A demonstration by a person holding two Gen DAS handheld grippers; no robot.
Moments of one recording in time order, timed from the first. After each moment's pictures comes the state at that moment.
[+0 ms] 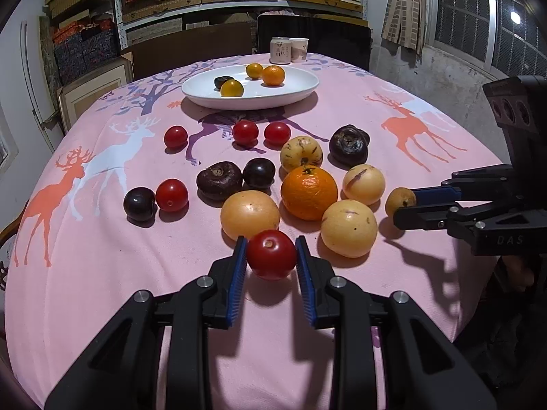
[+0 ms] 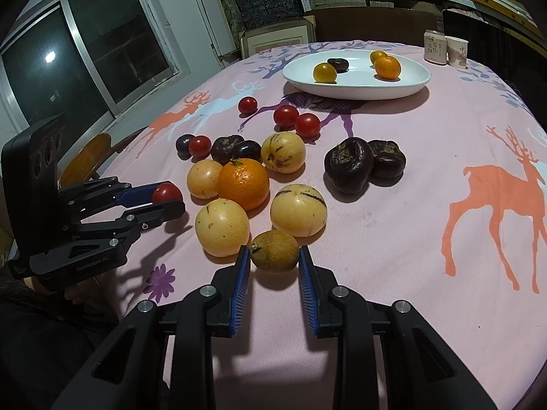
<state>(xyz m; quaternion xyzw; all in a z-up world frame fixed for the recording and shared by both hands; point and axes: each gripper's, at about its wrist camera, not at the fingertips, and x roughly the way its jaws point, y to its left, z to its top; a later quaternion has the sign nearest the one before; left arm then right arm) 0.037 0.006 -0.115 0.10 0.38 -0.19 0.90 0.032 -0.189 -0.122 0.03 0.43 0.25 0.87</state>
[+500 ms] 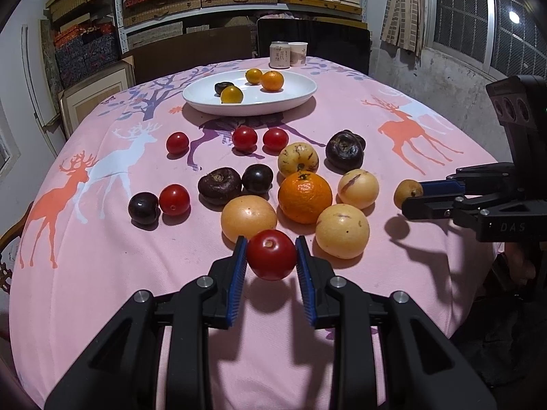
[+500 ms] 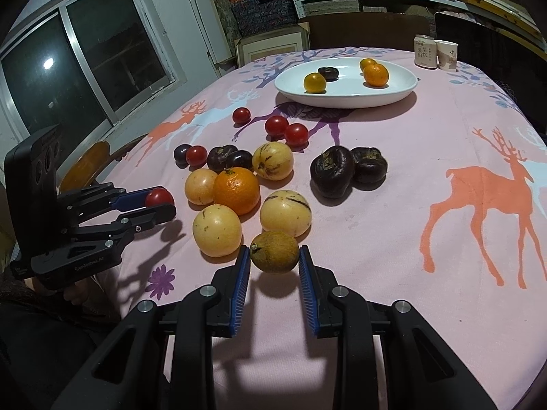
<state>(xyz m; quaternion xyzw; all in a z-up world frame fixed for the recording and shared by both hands) 0.032 0.006 -0.105 0.10 0.37 -0.19 0.90 0.026 -0.204 -0.111 0.04 0.42 0.24 0.88</state>
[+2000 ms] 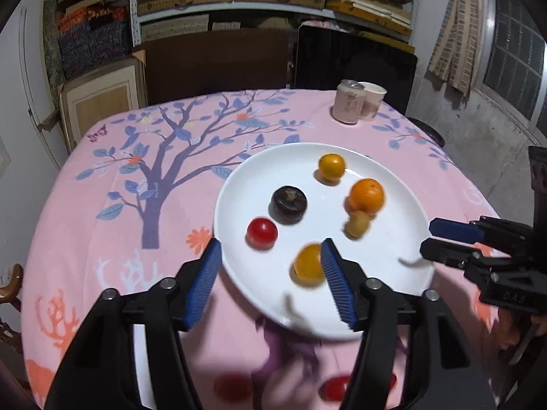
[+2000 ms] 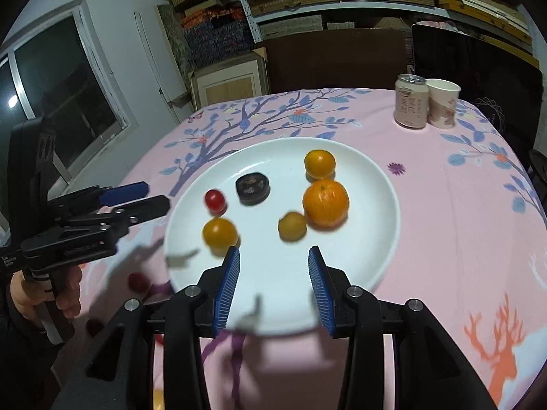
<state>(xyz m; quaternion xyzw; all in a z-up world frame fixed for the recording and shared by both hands) 0.312 -0.009 -0.046 0.06 0.39 -0.16 0.91 0.261 -0.229 -0.067 0.07 0.40 0.17 0.90</state>
